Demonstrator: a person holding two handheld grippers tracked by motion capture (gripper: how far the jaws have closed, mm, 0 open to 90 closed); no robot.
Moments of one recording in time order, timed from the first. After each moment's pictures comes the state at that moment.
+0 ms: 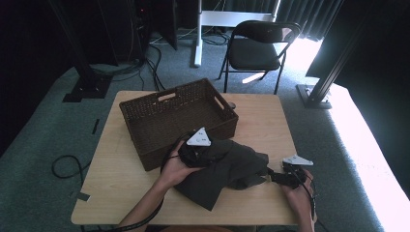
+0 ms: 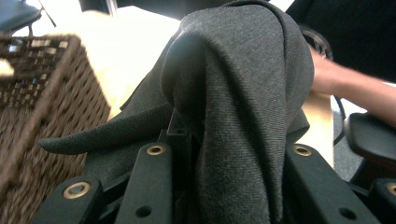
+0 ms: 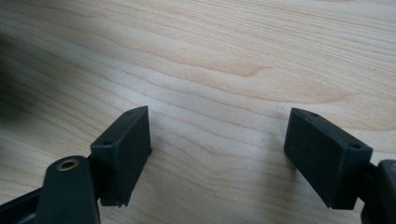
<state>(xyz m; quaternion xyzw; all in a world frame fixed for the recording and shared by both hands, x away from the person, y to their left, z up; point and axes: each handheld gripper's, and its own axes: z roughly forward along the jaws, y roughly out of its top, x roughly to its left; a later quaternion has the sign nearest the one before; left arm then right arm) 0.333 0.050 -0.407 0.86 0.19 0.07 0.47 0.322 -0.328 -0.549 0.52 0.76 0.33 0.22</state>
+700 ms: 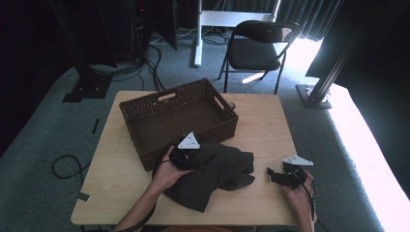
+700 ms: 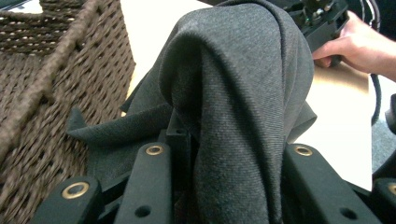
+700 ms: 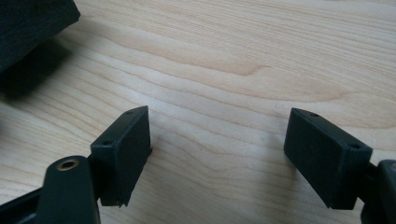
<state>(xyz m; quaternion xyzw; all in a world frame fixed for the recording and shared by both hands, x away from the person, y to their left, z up) 0.339 0.076 -0.441 0.86 0.23 0.08 0.45 0.321 -0.328 -0.549 0.52 0.75 0.33 0.23</state>
